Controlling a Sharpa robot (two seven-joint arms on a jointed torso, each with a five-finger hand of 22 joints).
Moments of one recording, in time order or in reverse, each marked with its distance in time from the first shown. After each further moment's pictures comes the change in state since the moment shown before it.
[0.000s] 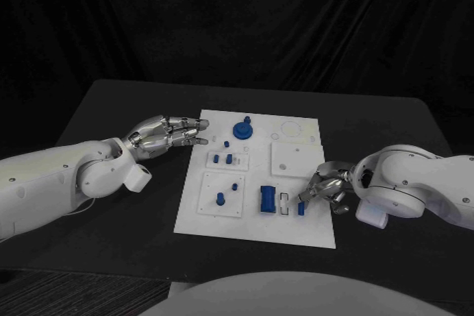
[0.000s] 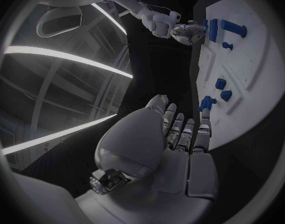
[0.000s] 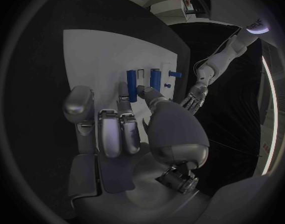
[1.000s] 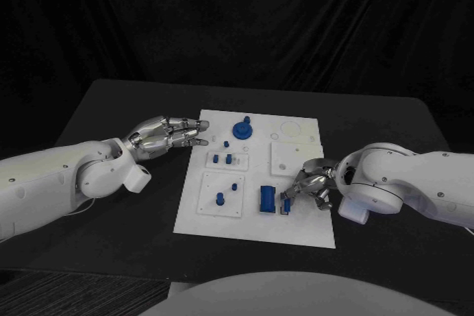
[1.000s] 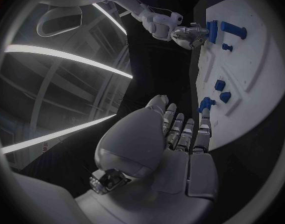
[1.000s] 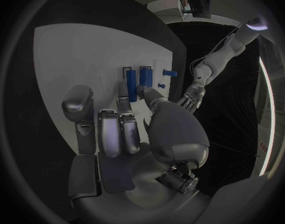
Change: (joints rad) left arm 0.000 0.001 0.000 0.000 0.000 0.008 -0.007; left_hand 0.000 0.000 0.006 0.000 0.000 0.000 0.000 0.000 0.000 0.000 0.000 0.000 0.000 0.000 0.000 0.000 0.000 0.000 0.000 0.000 0.000 -0.001; right arm 0.000 0.088 0.000 -0.037 0.013 -0.037 0.010; right_hand -0.028 0.010 0.050 -0.041 -0.084 -0.011 -0.001 0.018 0.021 -0.002 0.005 0.000 0.000 -0.001 0.005 0.000 -0.020 0.000 -0.004 0.003 -0.014 0.001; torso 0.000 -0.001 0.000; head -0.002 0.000
